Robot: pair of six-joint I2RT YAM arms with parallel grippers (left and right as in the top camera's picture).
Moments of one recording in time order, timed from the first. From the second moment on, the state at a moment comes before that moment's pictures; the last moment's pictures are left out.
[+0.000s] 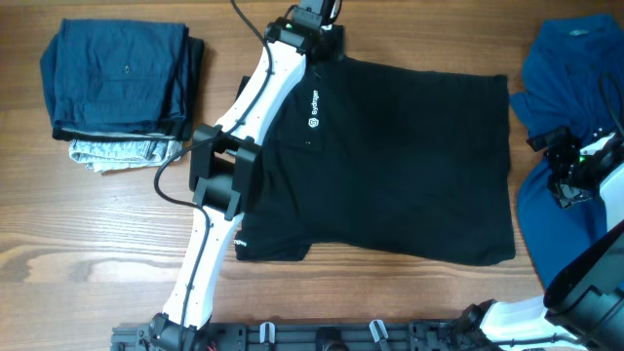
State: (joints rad) left arm -0.44 2.60 2.45 -0.74 0.03 -0.30; right arm -0.66 1.67 1.05 -0.58 -0.36 0.45
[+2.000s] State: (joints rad) left arm -0.10 1.83 2.29 -1.61 0.12 -0.47; right arm -0.66 1.40 0.86 -1.10 -0.07 0.63
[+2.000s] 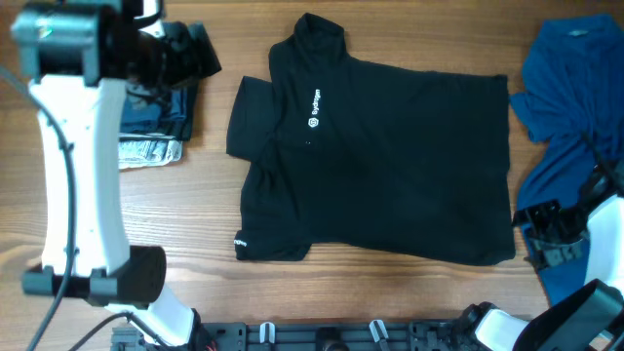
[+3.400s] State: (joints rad) left arm -0.32 1.67 0.87 -1.00 0.18 -0.65; right arm -0.66 1.40 0.60 -0.77 -0.06 0.65
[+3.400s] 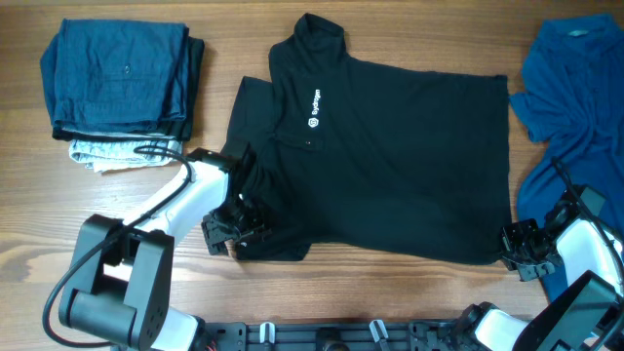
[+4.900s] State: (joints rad) left arm -0.32 1.70 1.32 -0.57 0.02 -0.57; right arm -0.30 1.60 0.99 -0.63 -0.07 0.62
